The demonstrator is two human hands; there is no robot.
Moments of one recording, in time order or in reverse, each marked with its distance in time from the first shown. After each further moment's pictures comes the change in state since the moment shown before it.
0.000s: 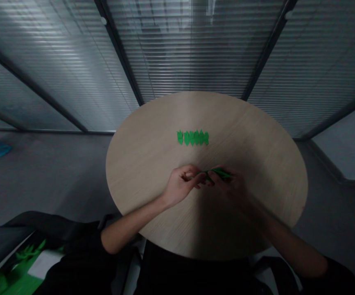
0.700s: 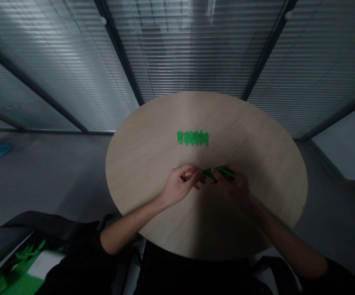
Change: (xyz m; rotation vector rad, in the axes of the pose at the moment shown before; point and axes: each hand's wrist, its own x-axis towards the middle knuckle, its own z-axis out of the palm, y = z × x) left_hand 0.000 0.002 -0.002 -0.029 -0.012 0.029; right_hand 0.000 0.007 -0.005 -0.006 0.076 0.031
